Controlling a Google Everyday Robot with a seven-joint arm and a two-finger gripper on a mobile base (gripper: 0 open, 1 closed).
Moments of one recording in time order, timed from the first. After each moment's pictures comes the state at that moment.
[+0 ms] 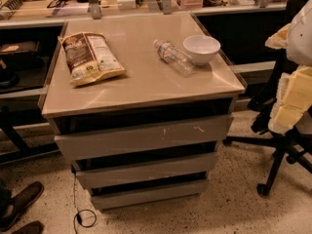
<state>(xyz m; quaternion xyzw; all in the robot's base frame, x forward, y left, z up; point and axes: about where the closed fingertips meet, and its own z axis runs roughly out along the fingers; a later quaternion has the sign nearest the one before) 0.438 -0.217 0.976 -0.60 0.78 -0.03 0.16</state>
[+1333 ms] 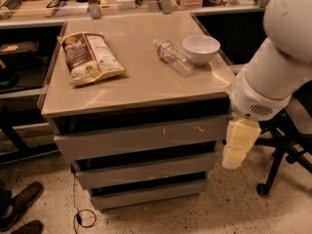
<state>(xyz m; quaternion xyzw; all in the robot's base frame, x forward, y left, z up) 0.435 -0.169 0.866 -0.62 0.78 0.00 0.12</state>
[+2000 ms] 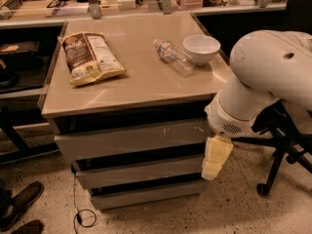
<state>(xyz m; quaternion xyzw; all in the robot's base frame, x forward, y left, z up) 0.447 -0.134 0.791 -0.63 0.77 0.04 0.11</state>
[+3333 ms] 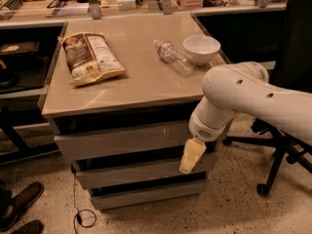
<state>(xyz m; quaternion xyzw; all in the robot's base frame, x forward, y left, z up) 0.501 -0.115 0.707 -0.57 0.81 0.05 0.12</state>
